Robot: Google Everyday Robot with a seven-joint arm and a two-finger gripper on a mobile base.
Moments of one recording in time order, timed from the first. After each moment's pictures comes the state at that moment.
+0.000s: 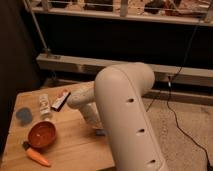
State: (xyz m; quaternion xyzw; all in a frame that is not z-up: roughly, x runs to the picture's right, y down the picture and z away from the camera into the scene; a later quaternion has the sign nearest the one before) arm -0.061 0.250 0.836 -0.28 0.40 0.42 0.76
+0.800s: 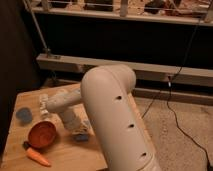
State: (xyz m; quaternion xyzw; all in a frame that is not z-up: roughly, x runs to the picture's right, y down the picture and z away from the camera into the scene) arm -0.166 0.251 0.824 -0.35 0.31 0.34 0.81
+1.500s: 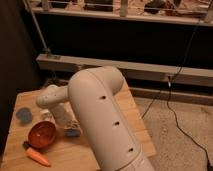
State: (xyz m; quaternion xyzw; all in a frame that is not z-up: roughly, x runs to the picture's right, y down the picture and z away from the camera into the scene) arm -0.207 0.228 0.849 -0.34 0.30 0.31 0.84
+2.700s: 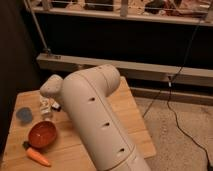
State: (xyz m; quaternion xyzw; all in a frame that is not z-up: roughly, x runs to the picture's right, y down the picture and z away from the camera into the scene) arm -0.165 0.144 0.882 -0.26 0.33 0.34 0.84
